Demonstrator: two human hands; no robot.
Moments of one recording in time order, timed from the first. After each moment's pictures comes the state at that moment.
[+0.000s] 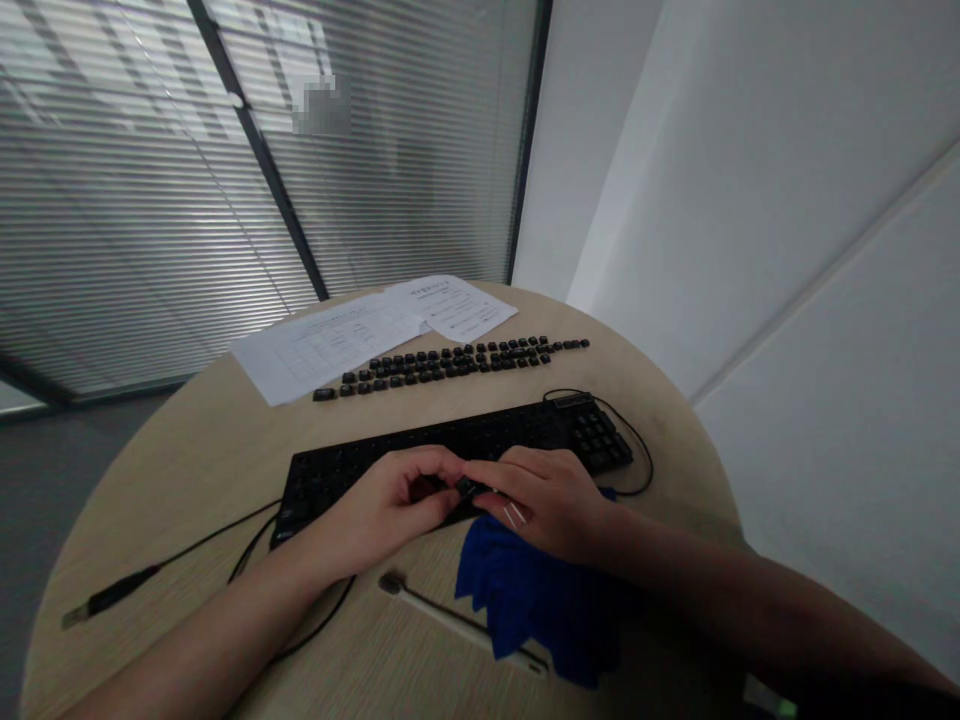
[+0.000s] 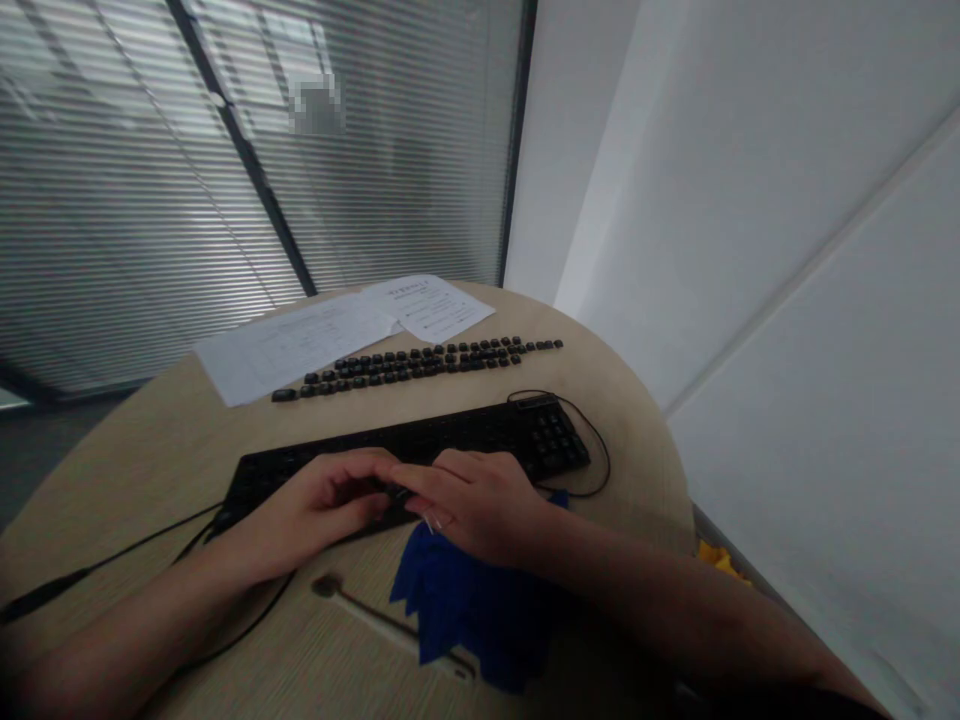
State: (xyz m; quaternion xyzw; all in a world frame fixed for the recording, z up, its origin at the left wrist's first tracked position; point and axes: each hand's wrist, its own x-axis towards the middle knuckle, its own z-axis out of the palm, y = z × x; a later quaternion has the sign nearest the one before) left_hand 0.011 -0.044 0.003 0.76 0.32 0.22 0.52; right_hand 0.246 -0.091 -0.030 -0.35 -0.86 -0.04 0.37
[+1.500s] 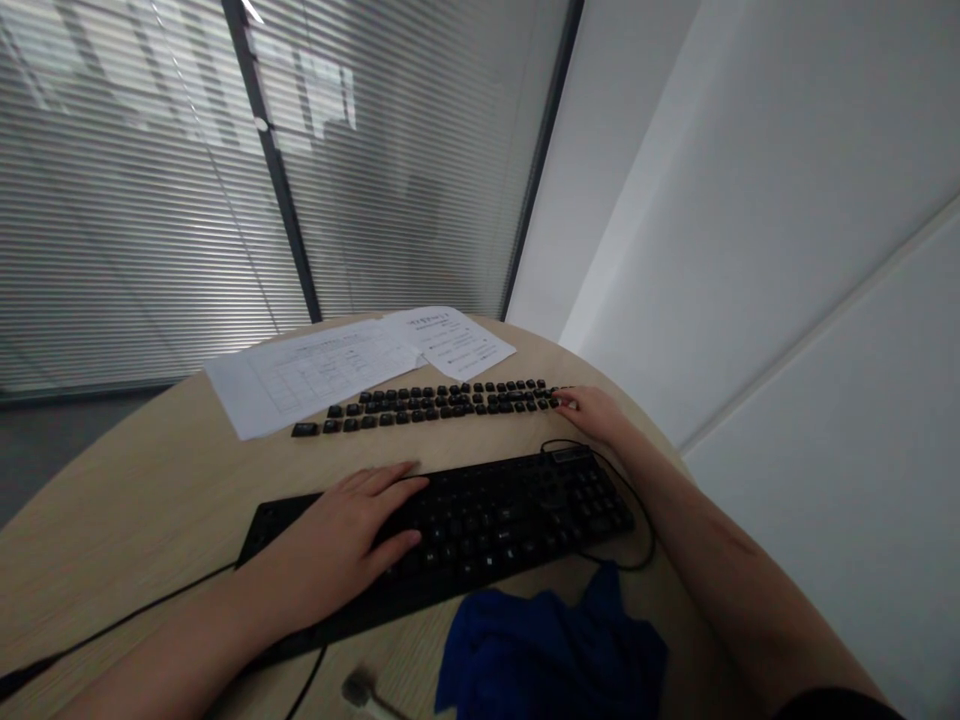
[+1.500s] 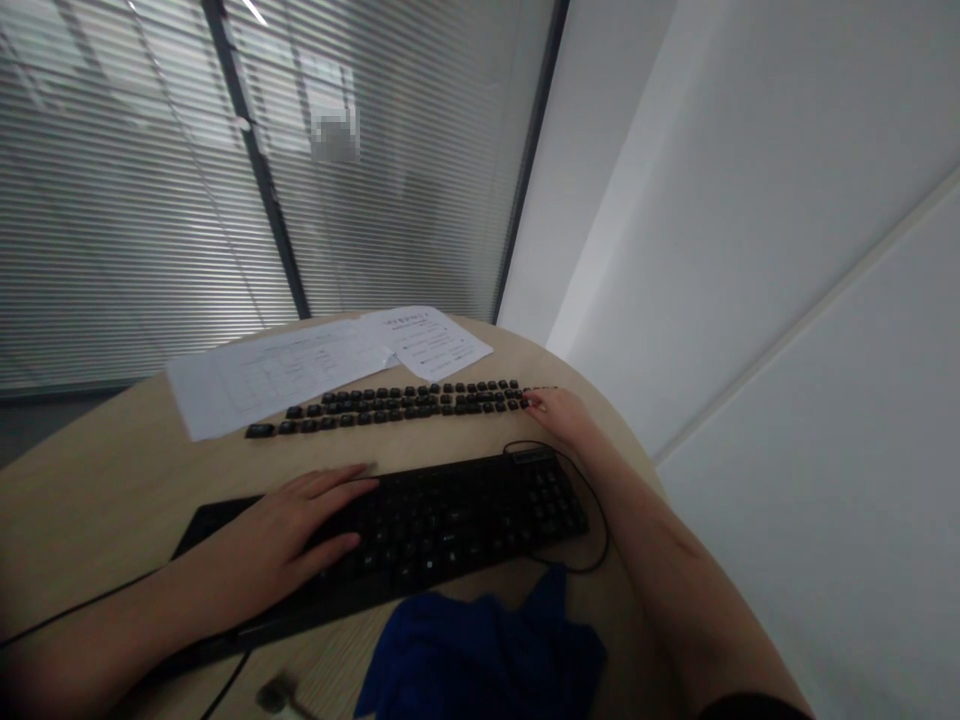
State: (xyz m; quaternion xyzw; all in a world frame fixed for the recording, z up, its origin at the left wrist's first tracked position) left_hand -0.032 0.002 -0.034 0.91 0.38 0.14 0.11; right_hand 0.417 0.095 -0.055 -0.65 -0.75 -0.03 0.11
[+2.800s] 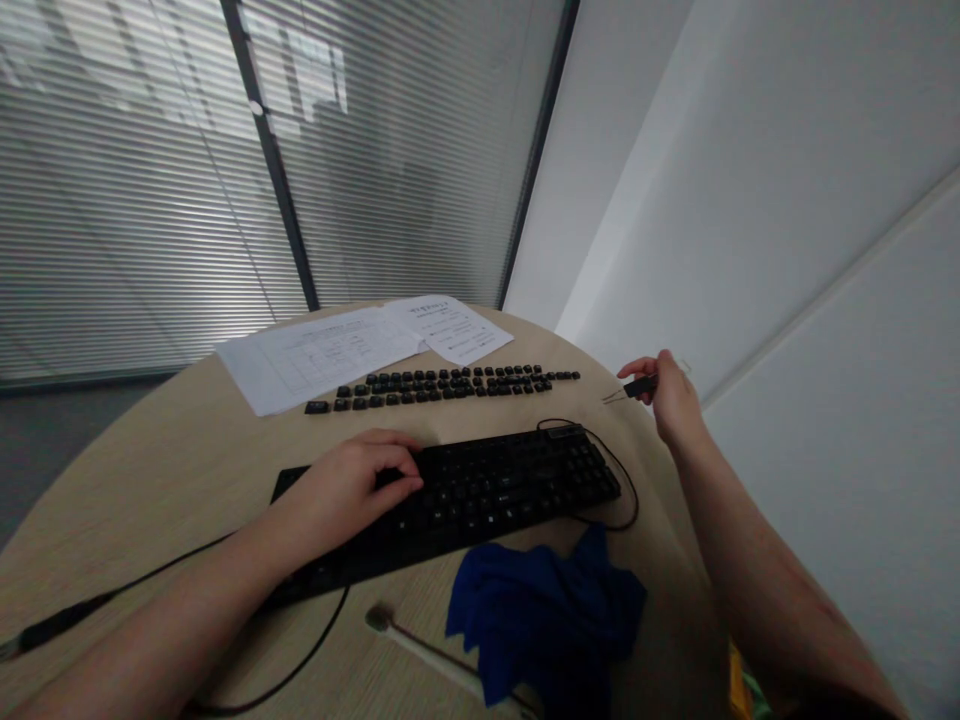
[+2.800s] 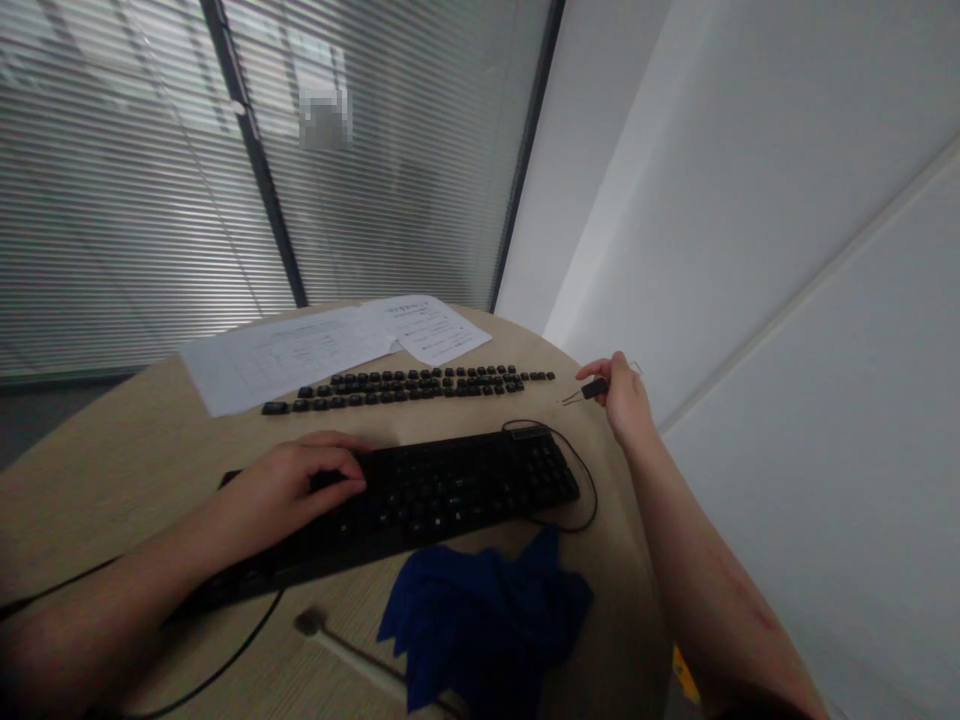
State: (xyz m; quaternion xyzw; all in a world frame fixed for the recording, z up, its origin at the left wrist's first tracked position) left_hand -0.030 0.005 -0.009 0.89 0.34 0.22 0.20; right_hand 0.429 0.000 0.009 -0.63 -0.54 0.11 0.55
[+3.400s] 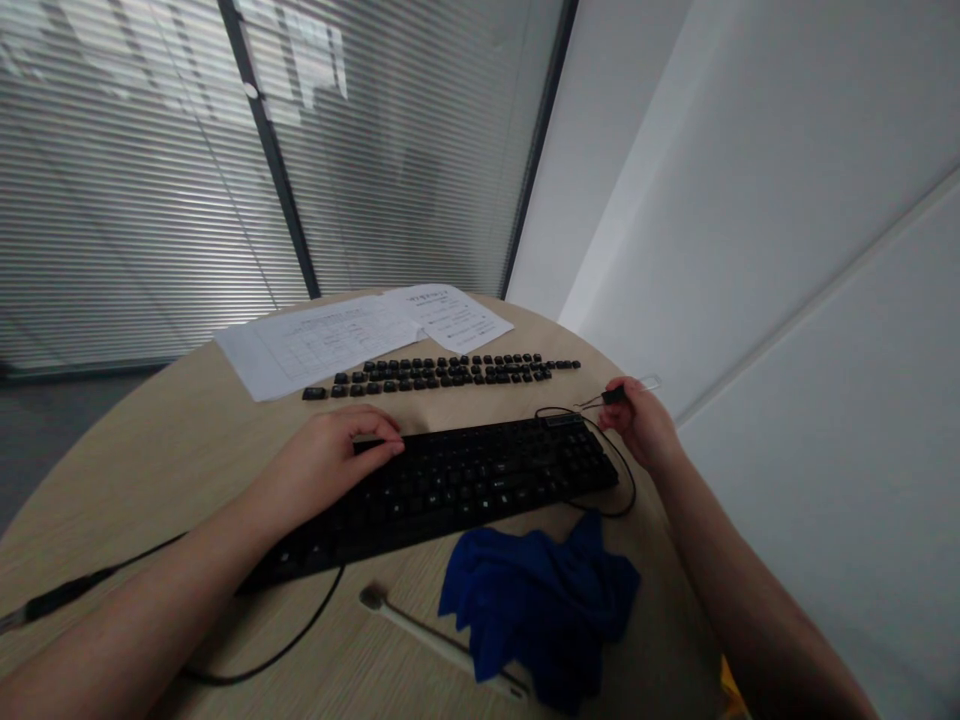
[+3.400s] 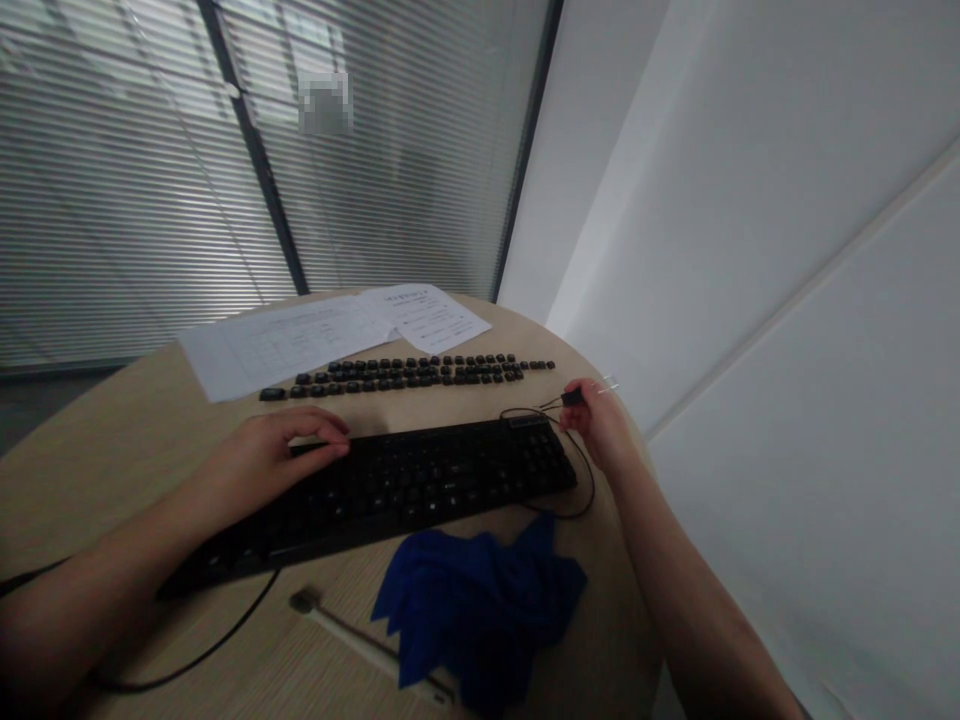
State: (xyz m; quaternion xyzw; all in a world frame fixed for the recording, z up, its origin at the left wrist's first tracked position) left_hand -0.036 0.013 -0.005 0.85 0.41 0.26 0.20; right_hand 0.403 -0.022 -0.040 -0.53 -0.48 0.35 0.61
